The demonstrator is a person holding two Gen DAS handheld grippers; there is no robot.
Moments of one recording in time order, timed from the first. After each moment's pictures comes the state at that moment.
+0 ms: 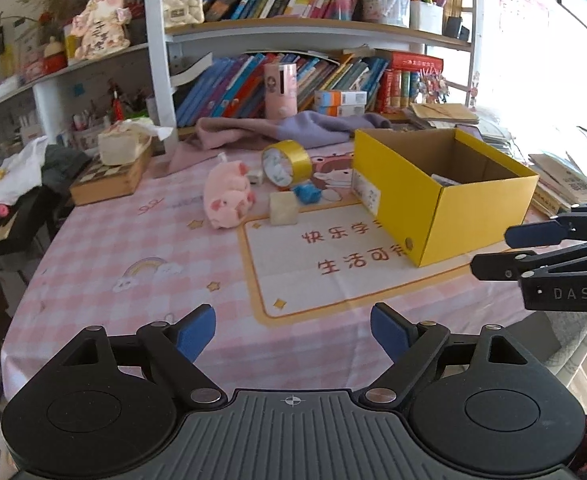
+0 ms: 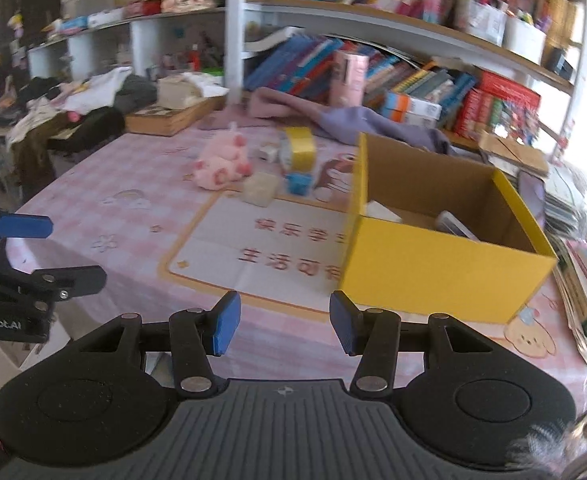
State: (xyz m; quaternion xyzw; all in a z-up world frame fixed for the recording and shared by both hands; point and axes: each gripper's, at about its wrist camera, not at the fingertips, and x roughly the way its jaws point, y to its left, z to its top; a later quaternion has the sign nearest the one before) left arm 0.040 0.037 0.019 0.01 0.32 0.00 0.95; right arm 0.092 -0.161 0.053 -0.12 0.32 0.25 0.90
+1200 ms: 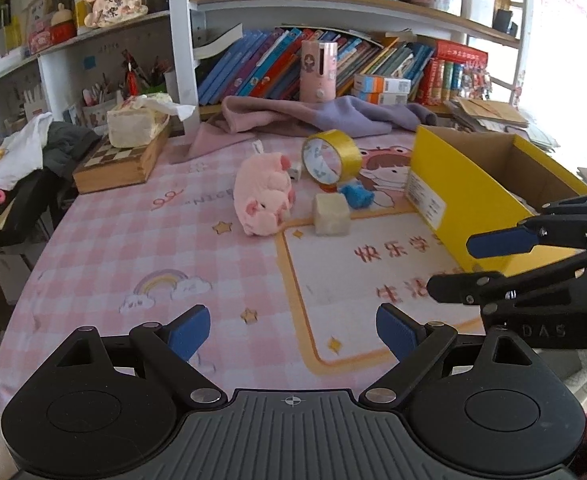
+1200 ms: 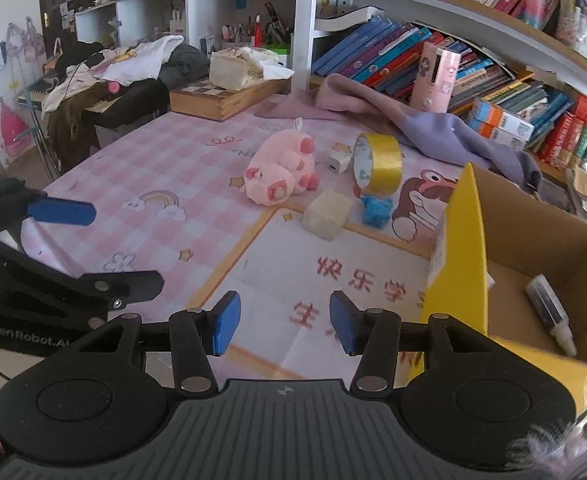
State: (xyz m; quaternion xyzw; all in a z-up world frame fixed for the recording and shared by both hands) left arm 0.134 0.085 0.001 0.00 0.36 0.03 0.93; right arm 0.195 -0.076 0.032 -0.16 0.34 0.33 0.86
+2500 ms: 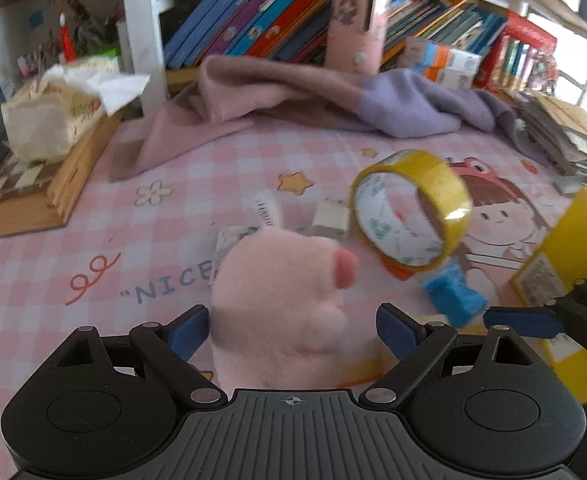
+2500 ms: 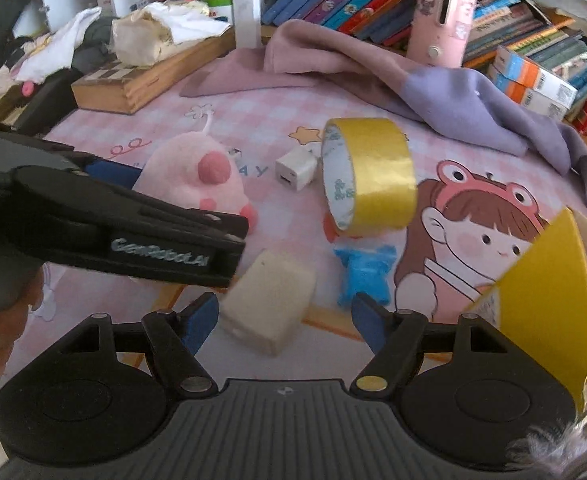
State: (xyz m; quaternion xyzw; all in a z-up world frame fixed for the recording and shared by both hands) left arm 0.375 0.137 -0.063 -0.04 0.43 0.03 0.90; right arm 0.377 0.005 -0.032 -0.14 0.42 0.30 0.84
